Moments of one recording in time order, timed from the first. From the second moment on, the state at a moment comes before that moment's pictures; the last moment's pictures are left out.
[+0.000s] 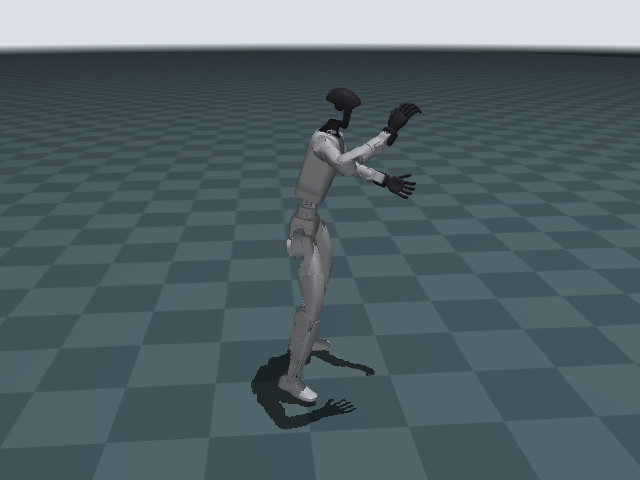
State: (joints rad) left arm -0.45 0.82 -0.55 -0.14 -1.29 -0.08 0.34; right arm -1.17 -1.20 0.40 -0.18 0.14 -0.05 -0.52; waist 0.02 -0.06 0.14; left_leg -0.21 0.13 0.06 0.27 -0.31 0.01; right_leg -0.33 -0.31 -0.41 0.42 -0.17 0.08
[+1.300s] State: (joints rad) left arm 0.34 0.82 -0.20 -0.34 -0.65 -0.07 0.00; right arm -1.40 -1.39 0.18 1.44 1.30 -0.03 -0.18; waist 0.06 -0.08 0.43; left_leg -0.21 0.34 0.09 0.59 -0.44 -0.08; right_leg -0.47 -0.55 -0.55 0.33 0.02 0.15
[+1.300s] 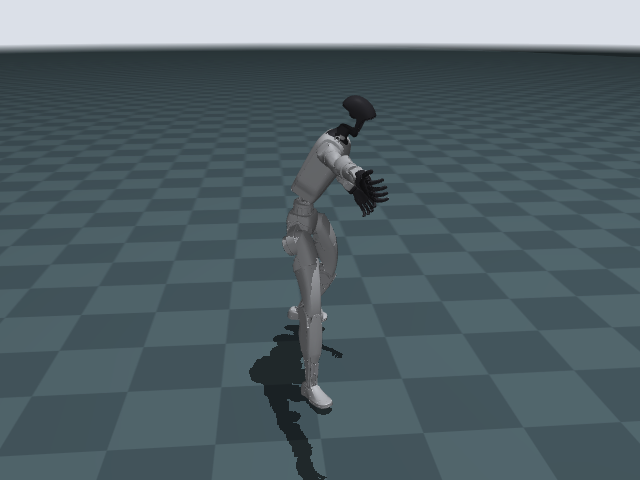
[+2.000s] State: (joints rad) left arm -0.03 0.68 -0.41 -0.19 -0.73 -0.04 0.28; right arm -1.11 -1.06 0.11 0.54 1.09 -0.27 -0.36; waist -0.06 0.10 0.34; left_leg -0.01 0.21 0.03 0.29 -0.51 -0.15; right_leg -0.35 -0.58 -0.67 0.30 -0.08 0.22
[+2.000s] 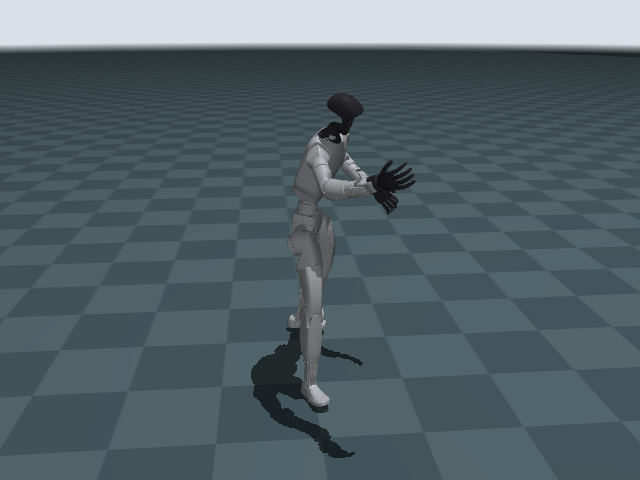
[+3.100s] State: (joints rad) left arm 0.24 0.52 -0.12 -0.18 -0.44 0.01 0.18; right arm -1.55 -1.63 0.30 1.65 1.32 0.09 -0.20; waist -0.10 0.02 0.36; left_leg -0.10 0.45 0.06 0.45 -0.22 -0.14; right_leg -0.48 -0.62 -0.50 0.48 -0.04 0.16
